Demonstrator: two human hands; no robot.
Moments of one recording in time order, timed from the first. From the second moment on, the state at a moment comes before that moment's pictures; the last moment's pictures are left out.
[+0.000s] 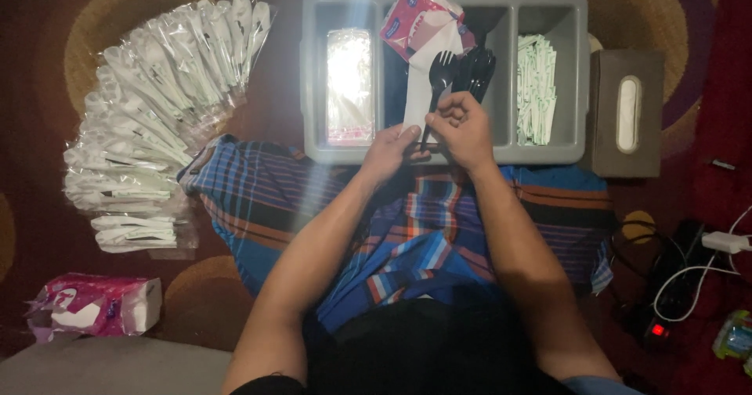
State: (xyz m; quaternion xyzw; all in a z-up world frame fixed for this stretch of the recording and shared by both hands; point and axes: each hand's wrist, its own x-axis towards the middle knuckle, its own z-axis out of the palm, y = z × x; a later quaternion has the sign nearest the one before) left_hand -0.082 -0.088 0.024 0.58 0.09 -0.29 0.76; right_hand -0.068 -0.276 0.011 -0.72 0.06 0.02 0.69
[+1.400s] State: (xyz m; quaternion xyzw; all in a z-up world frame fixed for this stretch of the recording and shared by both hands) left_hand -0.081 -0.088 0.054 0.58 0.08 -0.31 0.75; right_hand -0.067 -0.281 0.023 -0.66 0.15 0.07 0.74
